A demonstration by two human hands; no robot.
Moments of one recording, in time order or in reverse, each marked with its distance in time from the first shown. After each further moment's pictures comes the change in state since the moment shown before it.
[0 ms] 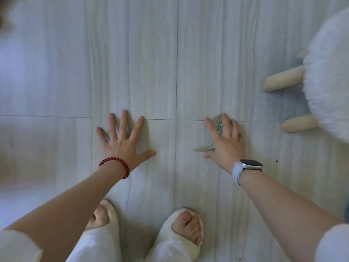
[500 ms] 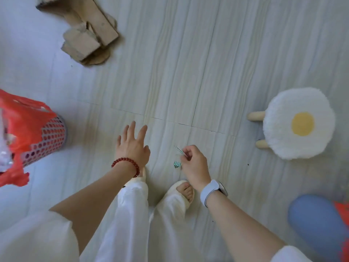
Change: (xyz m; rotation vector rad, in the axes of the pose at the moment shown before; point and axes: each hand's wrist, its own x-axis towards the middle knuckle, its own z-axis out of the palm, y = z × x) left_hand -0.164 -0.047 -0.174 -0.388 -0.061 -0.208; right_hand -0.171 -0.149 -0.131 0.855 -0.066 0.059
